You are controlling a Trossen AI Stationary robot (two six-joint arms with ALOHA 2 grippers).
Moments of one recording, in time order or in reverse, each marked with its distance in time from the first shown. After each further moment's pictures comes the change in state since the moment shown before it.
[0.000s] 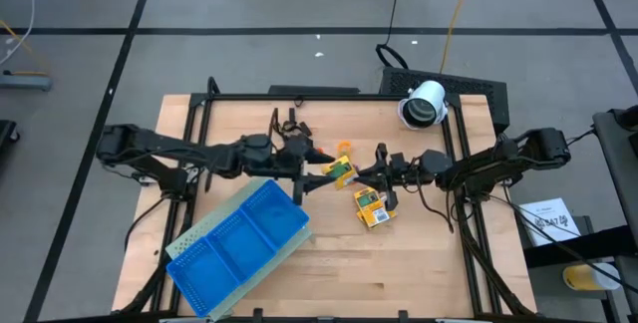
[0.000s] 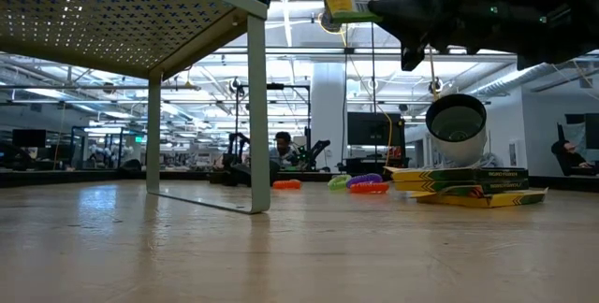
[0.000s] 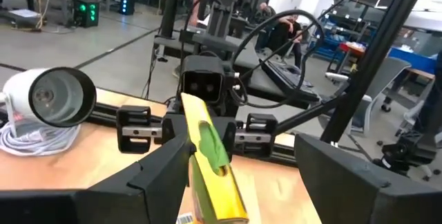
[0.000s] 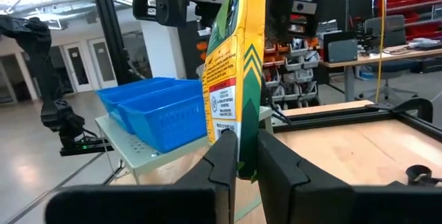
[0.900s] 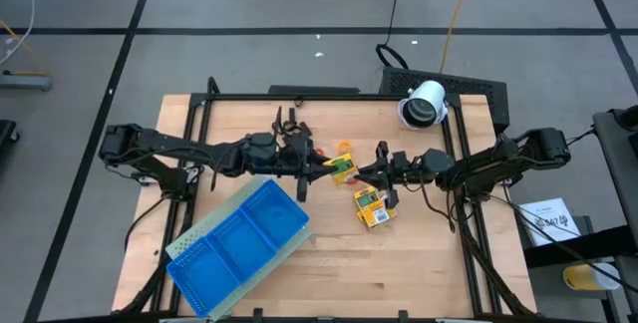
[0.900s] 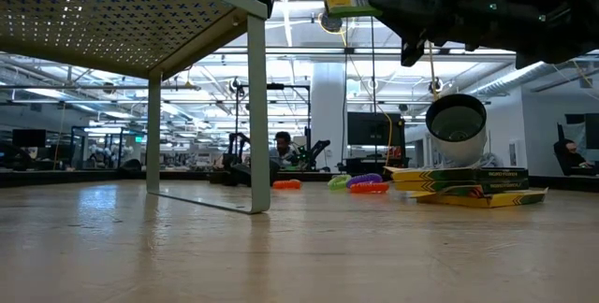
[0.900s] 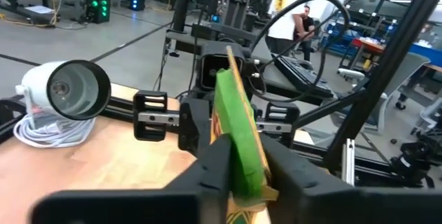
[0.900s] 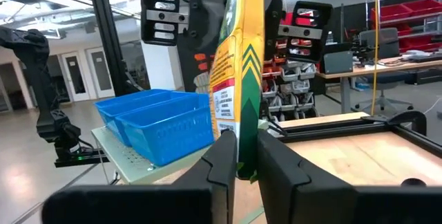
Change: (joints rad) left arm 0.023 0.014 0.000 0.001 -0.015 0.014; right arm -0.001 0.000 0.000 0.038 0.004 -0.005
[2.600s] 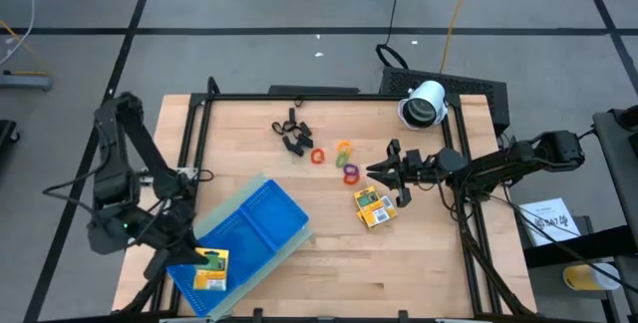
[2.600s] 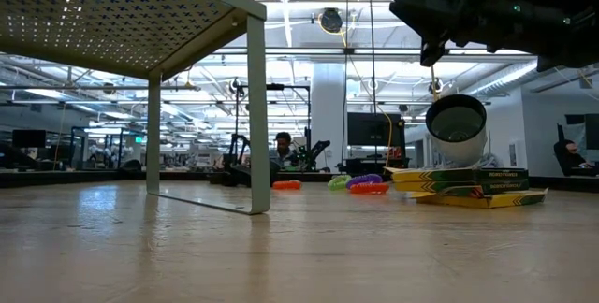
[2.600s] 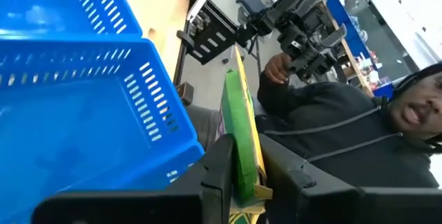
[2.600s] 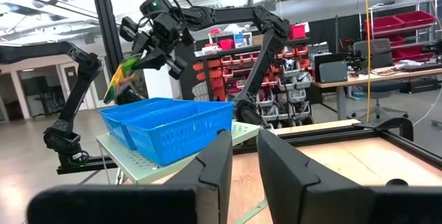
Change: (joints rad) left arm -1.193 -0.536 -0.001 -0.936 -0.683 -1.019; right arm -0.017 -0.150 -0.106 -0.005 0.004 0.002
